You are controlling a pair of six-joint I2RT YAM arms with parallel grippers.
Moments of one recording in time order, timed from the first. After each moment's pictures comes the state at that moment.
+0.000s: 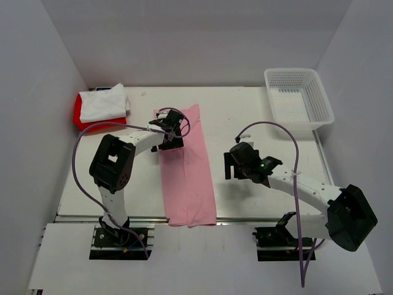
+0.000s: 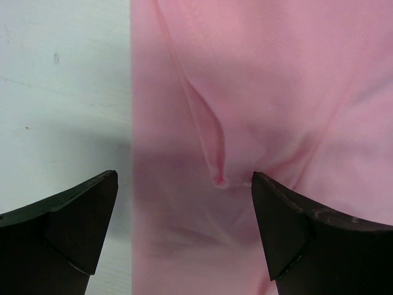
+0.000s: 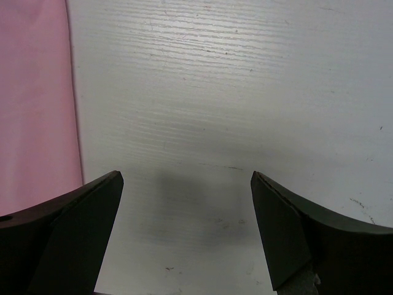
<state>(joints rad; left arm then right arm) -0.50 1.91 1.27 -0.52 -0.42 -0.63 0.76 1.23 0.74 -0.47 0.31 0.51</state>
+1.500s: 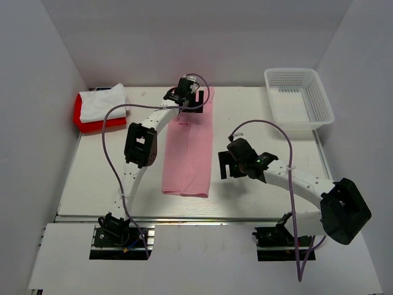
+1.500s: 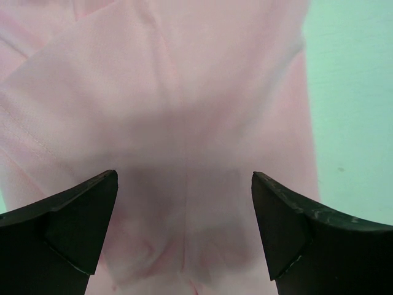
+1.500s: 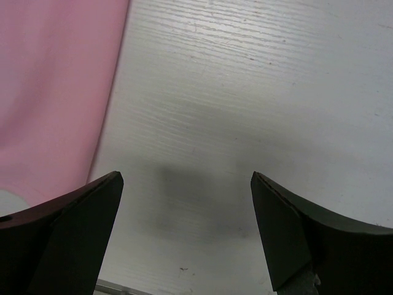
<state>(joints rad) -0.43 2.59 2.31 -0.48 -0.07 -0.24 0.75 1.31 0.79 -0.45 0.20 0.45</state>
